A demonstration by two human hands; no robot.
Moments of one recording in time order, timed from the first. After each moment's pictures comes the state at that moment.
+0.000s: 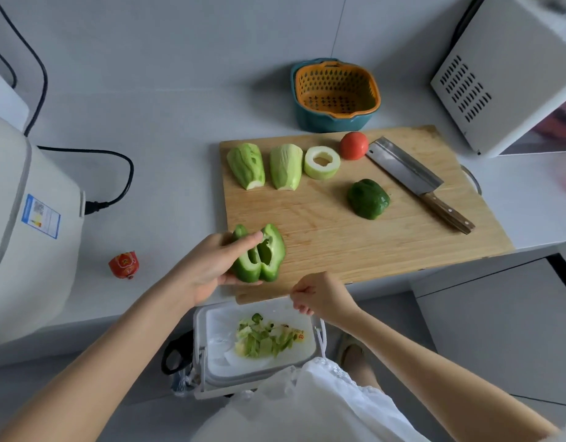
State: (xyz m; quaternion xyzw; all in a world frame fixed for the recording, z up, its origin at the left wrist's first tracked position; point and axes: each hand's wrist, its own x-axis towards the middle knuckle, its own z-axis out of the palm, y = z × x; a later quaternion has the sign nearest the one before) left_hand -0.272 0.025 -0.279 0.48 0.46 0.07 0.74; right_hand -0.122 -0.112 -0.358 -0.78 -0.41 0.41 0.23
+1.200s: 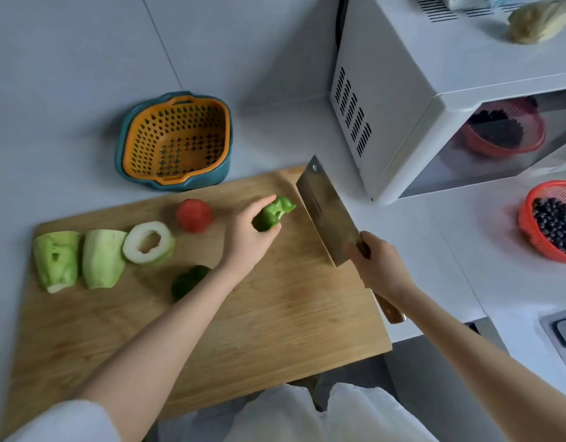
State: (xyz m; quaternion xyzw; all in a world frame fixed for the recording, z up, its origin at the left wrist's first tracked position) left_hand 0.179 0.006 -0.339 0.79 0.39 0.23 0.41; right_hand 0.329 -0.160 -0.326 -0.85 -0.32 0.29 0.29
